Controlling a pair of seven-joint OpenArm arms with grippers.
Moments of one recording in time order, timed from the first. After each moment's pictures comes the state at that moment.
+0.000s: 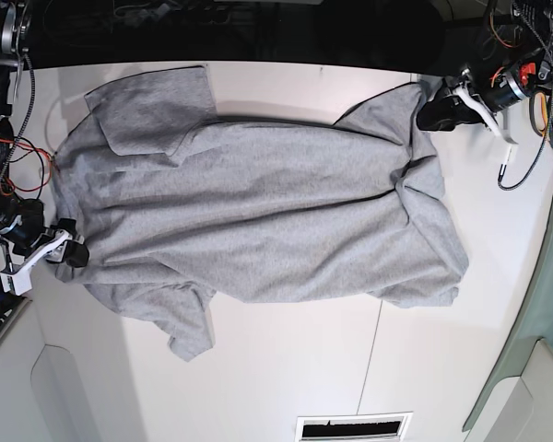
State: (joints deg) left arm 19.6 -19.6 -19.4 74.5 -51.3 -39.4 48.0; right arm 16.7 24.0 6.5 55.3 32.7 27.3 -36.8
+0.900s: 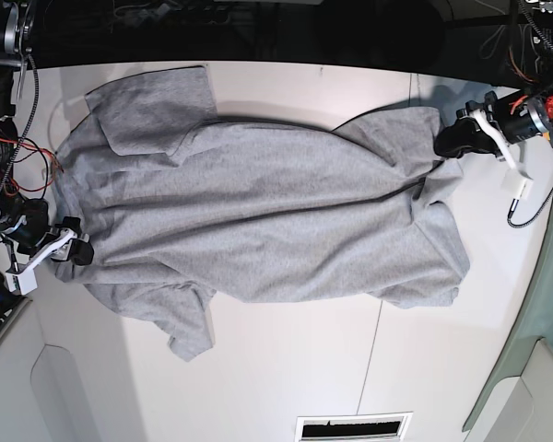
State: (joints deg) left arm 18.3 -23.9 -23.8 87.1 -55.7 -38.9 59.6; right arm 16.7 23.4 6.5 55.3 31.9 27.3 -37.5
